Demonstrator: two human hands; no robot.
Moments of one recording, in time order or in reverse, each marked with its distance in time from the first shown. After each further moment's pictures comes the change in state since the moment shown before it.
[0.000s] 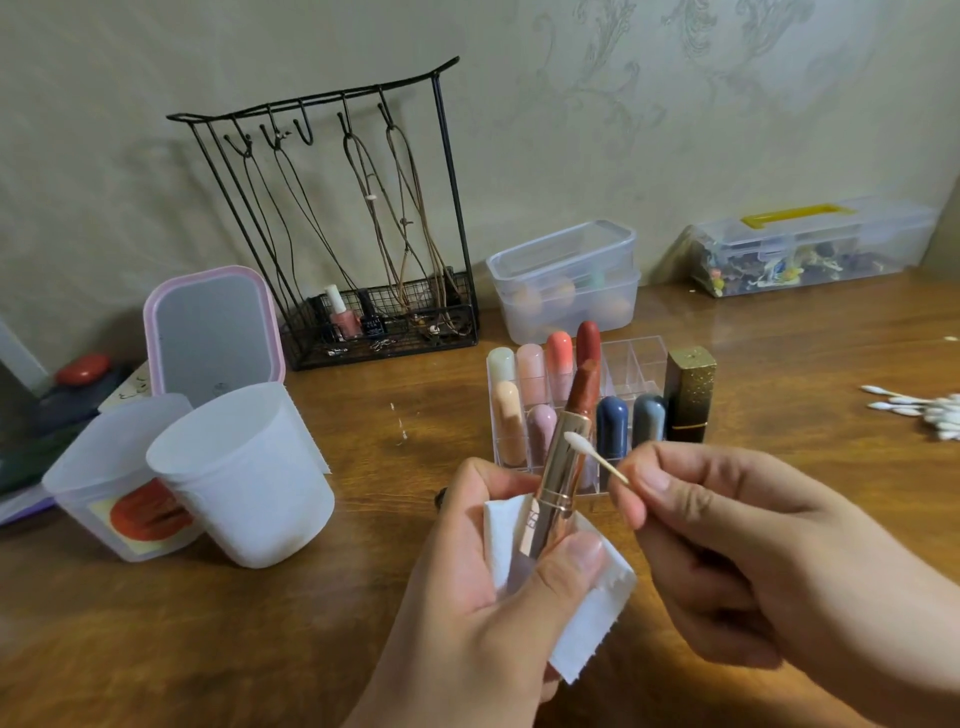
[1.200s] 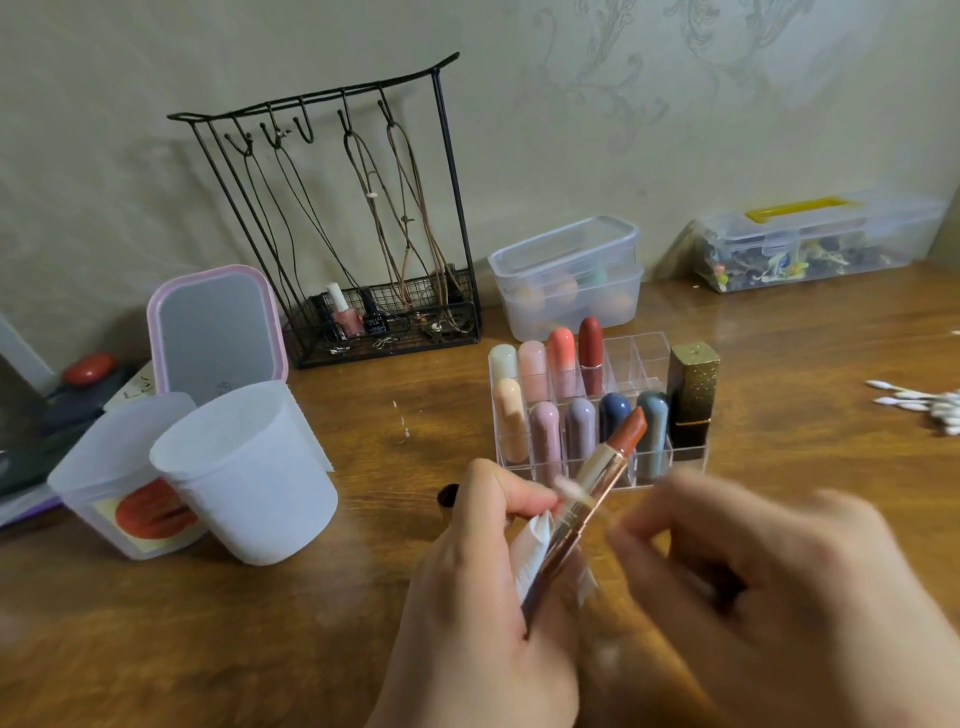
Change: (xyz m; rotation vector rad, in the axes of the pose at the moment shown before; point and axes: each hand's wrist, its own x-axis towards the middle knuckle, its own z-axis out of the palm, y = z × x) left_hand -0.002 -0.019 0.003 0.665 0.234 0.415; right_hand -0.013 0.014 0.012 -1.262 0.472 -0.712
